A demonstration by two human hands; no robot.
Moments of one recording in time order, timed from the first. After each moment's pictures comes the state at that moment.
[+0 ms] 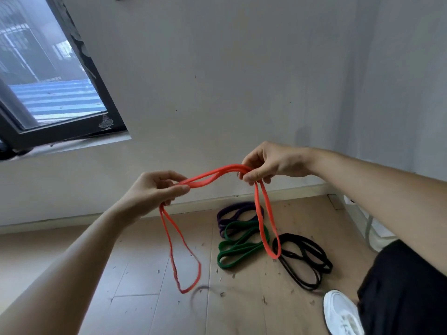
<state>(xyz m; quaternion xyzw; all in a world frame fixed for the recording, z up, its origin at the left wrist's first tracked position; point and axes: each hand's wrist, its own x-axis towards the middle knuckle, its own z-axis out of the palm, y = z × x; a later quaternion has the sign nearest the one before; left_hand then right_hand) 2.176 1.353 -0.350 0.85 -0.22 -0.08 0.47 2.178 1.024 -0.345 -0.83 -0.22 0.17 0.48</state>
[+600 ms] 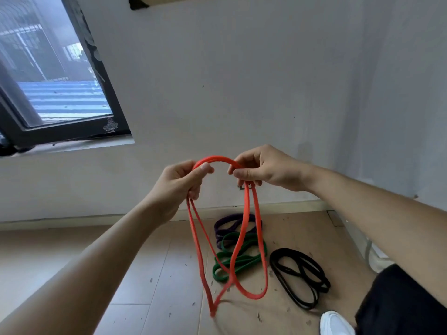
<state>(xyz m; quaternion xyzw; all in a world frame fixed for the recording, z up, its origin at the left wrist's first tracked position) 2.165 1.296 -0.336 0.74 -0.20 -0.05 0.63 2.168 1.049 -0.329 -0.83 -0.24 0.04 0.50</state>
